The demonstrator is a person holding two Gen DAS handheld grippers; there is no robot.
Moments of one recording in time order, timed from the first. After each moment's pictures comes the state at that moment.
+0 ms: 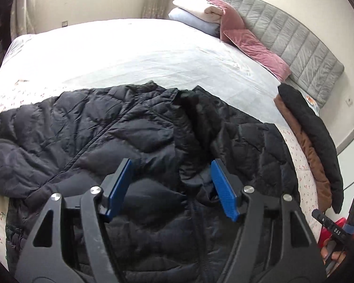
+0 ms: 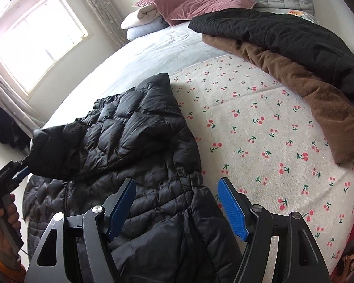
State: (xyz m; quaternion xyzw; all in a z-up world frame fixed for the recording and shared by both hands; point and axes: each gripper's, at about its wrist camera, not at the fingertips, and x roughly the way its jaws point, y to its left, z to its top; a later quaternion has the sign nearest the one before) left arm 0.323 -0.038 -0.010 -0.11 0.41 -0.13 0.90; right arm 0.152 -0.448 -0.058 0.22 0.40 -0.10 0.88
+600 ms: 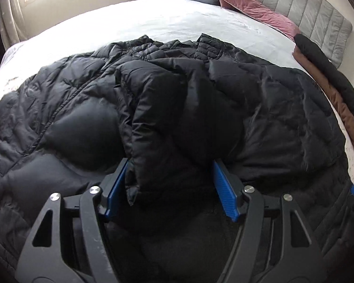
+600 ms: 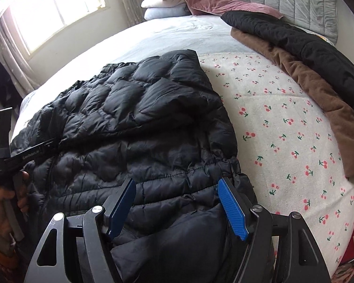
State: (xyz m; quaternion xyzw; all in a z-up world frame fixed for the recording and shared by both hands) left arm 0.330 -0.105 -0.092 0.01 0.45 -0.12 0.88; right arm 0.177 -0.387 -0.082 0.11 0.45 -0.09 0.88
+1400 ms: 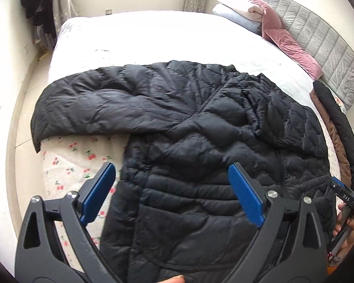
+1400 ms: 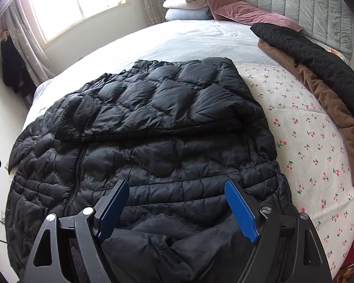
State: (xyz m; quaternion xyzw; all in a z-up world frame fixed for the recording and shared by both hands) left arm 0.218 0.121 -0.020 -0.09 0.45 -0.03 0.89; right arm 0.178 -0.324 -0.063 0.08 0.44 -0.05 0.89
